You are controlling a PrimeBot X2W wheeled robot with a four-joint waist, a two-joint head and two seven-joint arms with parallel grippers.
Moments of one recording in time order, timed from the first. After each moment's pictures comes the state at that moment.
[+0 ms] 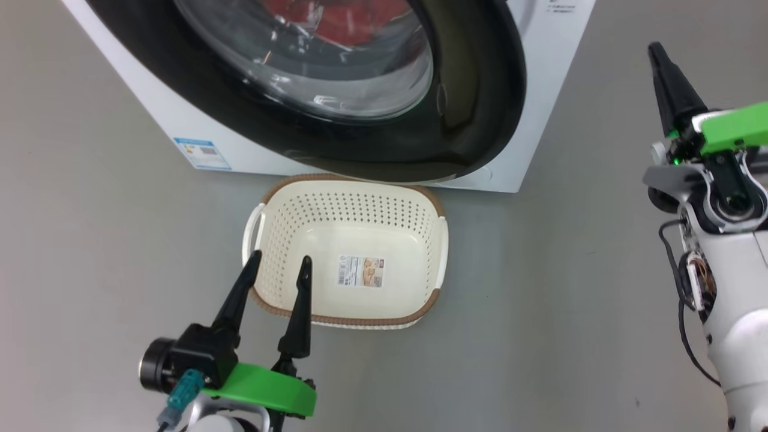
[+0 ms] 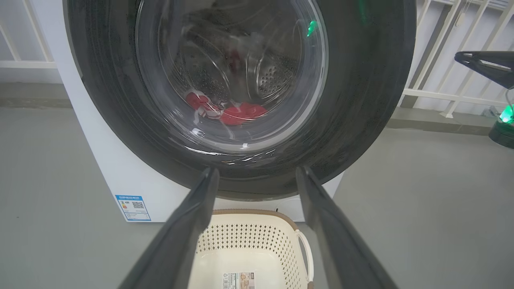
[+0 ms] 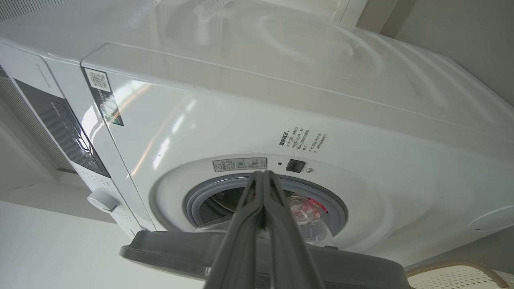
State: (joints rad) left arm -0.22 0.04 -0.24 0.21 -0.24 0.03 -0.25; right arm -0.75 -0.15 -0.04 0.63 1.59 0.13 0.11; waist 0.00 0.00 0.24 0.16
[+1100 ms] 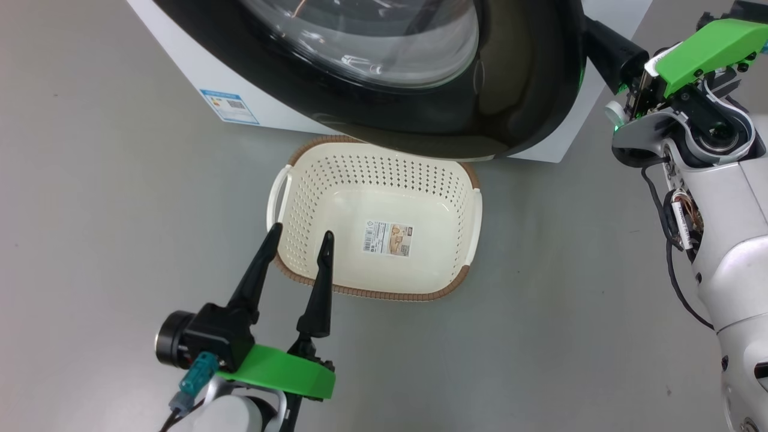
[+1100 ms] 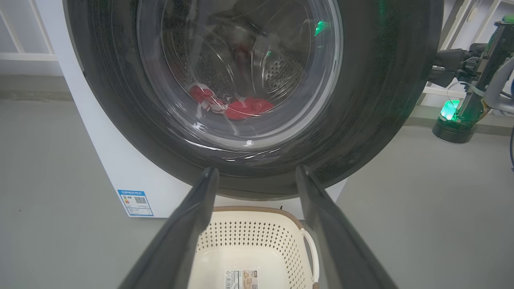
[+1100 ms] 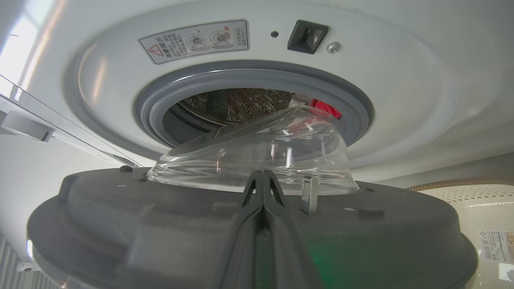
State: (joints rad) left arm -0.30 0.04 -0.31 0.17 -0.27 0.05 -0.25; right arm -1.02 -0.13 0.08 0.87 1.60 0.13 0.46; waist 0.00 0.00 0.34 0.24
